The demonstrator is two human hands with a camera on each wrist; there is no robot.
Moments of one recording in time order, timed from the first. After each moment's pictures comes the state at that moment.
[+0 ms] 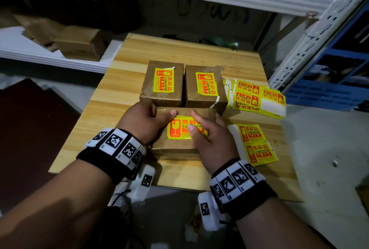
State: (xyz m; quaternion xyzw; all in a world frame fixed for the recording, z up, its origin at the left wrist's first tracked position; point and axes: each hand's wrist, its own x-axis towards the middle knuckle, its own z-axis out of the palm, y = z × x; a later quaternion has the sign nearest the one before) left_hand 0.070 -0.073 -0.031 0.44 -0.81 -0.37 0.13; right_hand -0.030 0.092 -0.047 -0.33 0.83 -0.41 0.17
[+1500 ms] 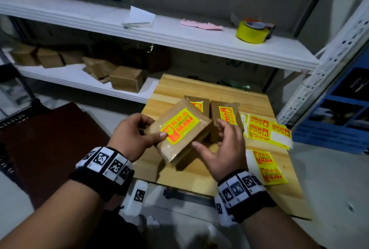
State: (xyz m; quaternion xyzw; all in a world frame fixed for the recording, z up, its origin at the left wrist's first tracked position) left_hand 0.207 -0.100 0.029 0.41 -0.75 -0.46 0.25; right_hand 0.026 0.074 -0.001 -0.37 0.81 -0.45 -0.02
